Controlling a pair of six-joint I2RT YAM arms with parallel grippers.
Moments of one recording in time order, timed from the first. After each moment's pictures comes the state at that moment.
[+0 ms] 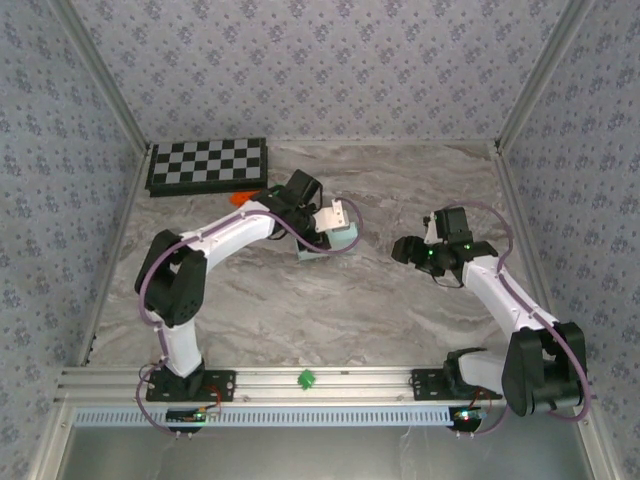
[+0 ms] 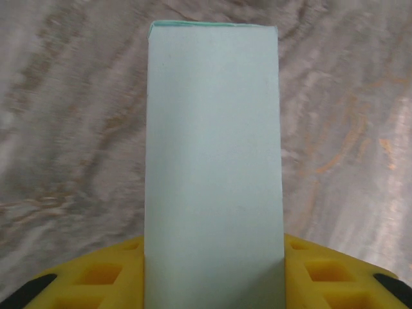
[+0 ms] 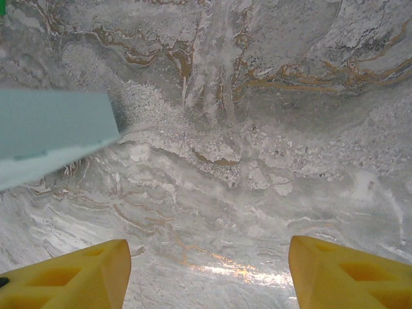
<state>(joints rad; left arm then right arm) -0.68 1.83 1.42 -0.58 0.23 0.68 0.16 1.20 0.75 -0.53 -0.30 0.46</state>
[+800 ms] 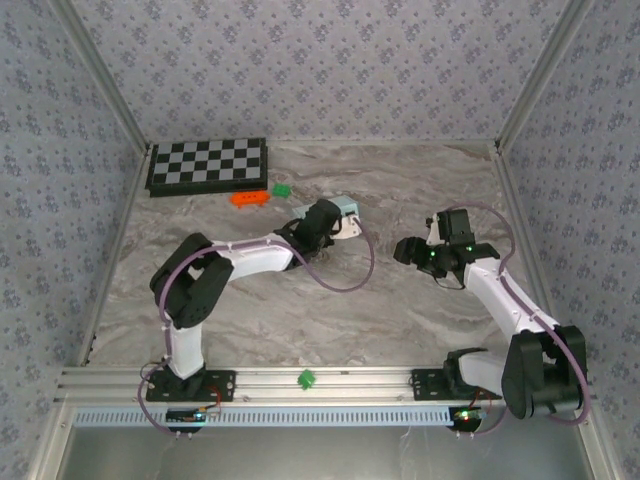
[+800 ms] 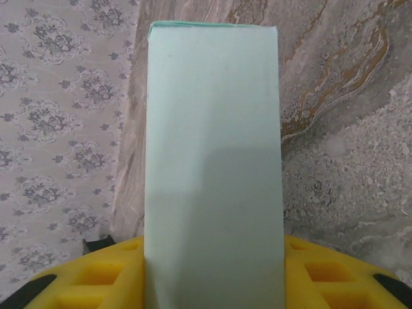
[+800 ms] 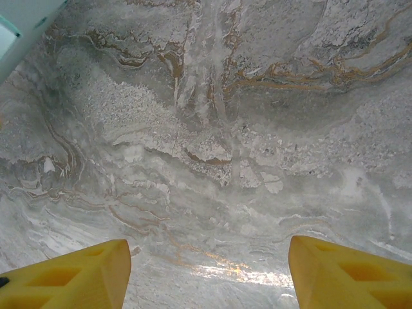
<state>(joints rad) -0.83 1.90 1.17 0.12 -0.43 0.88 0.14 1.19 0.73 -0.53 -0.30 0.46</state>
